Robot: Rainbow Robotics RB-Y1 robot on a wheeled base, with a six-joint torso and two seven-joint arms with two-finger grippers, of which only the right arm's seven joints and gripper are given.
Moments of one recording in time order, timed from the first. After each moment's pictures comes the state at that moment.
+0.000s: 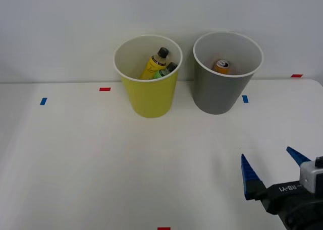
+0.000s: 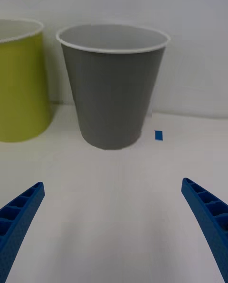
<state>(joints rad) 0.89 -0.43 0.22 -2.52 0.36 0.21 1.08</state>
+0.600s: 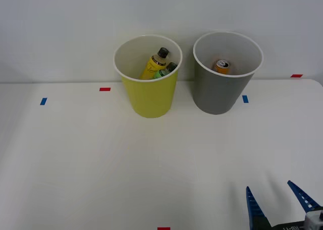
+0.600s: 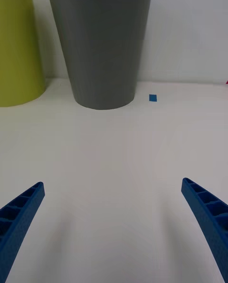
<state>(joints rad) 0.92 -0.26 0.11 -2.04 0.36 -0.40 1.04</state>
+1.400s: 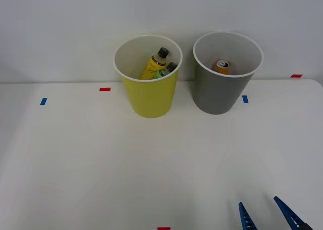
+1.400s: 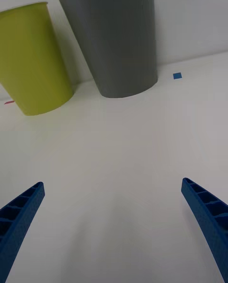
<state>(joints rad) 0.87 -0.11 -0.03 -1.81 0.67 -0.75 0.63</state>
